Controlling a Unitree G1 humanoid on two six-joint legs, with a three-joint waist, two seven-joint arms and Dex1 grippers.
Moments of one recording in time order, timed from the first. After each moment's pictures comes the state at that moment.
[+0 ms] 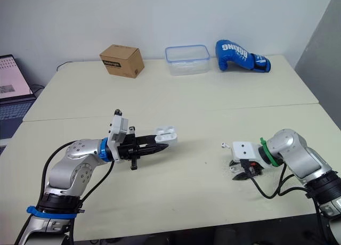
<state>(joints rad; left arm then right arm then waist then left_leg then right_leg) -0.38 0.56 0.00 -0.04 -0.51 0.32 -1.21 -0.54 -0.96 0.42 -0.04 0.07 0.32 1.41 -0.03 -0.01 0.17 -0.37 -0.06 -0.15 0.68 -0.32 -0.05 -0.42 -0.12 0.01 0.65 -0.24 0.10</state>
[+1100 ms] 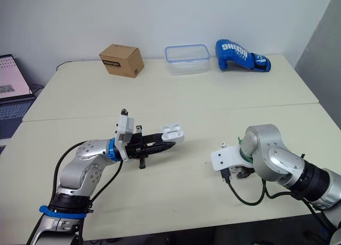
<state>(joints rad) -0.39 0.48 -0.02 -0.03 -0.51 0.28 -1.19 -0.80 -0.94 0.82 -0.42 -0.49 0.84 1.54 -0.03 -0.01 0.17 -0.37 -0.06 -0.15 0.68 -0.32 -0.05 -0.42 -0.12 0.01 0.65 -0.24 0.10</state>
